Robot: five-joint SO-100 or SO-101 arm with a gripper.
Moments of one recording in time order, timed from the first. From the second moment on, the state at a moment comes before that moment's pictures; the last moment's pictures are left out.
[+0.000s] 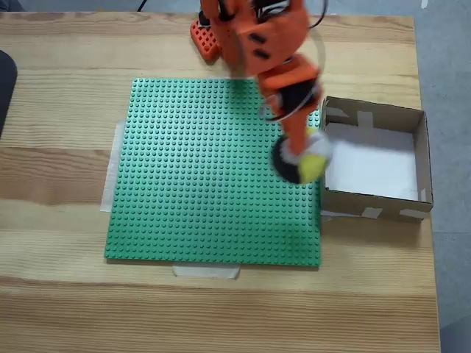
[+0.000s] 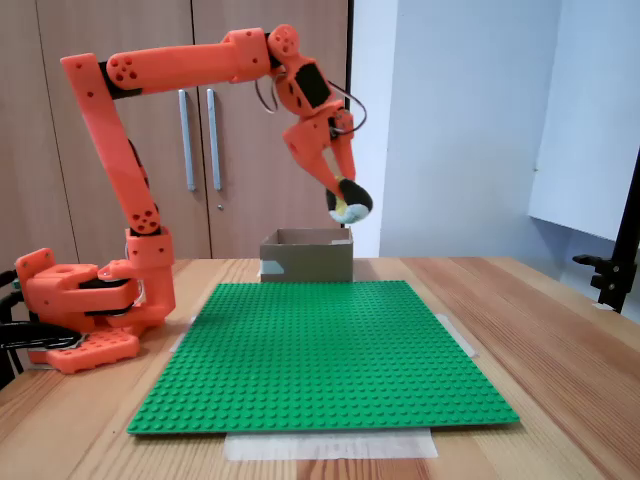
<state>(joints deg) -28.0 107.8 86.0 66.1 -0.1</state>
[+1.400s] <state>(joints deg) -49.7 99.1 91.4 54.4 5.3</state>
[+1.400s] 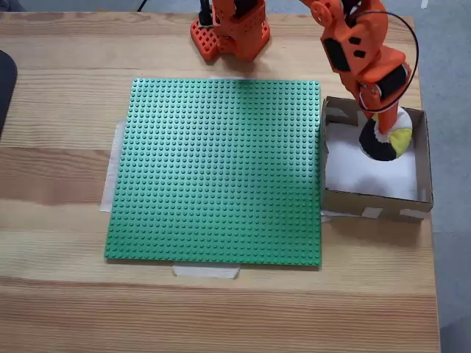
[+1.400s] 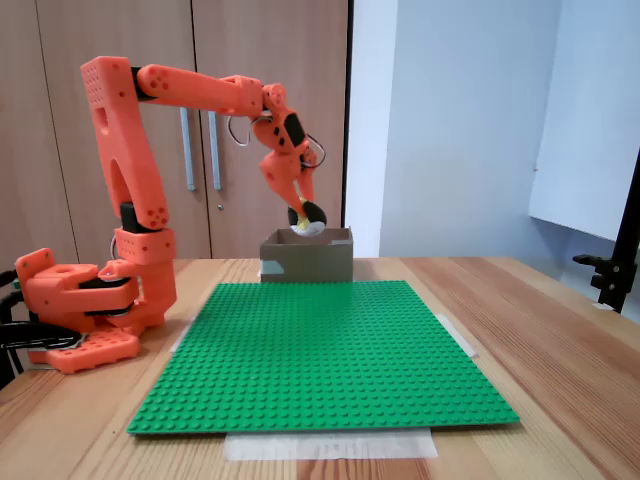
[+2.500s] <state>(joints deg) -47.0 94.6 94.5 50.6 6.7</state>
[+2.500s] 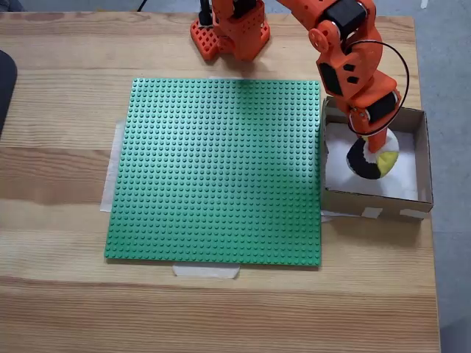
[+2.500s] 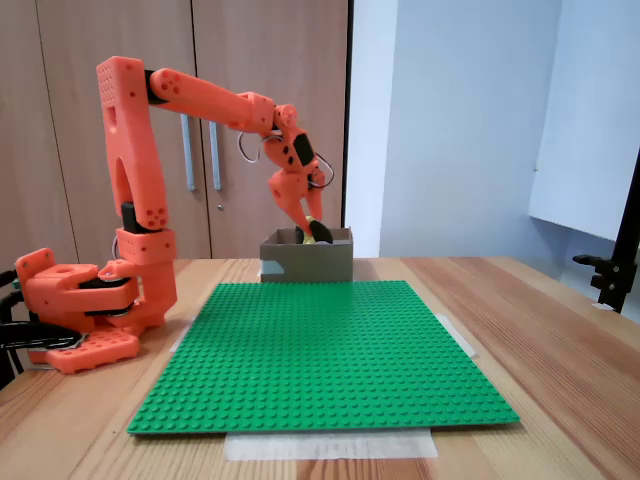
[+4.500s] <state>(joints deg) -16.2 142.6 125.7 39.4 -2.3</state>
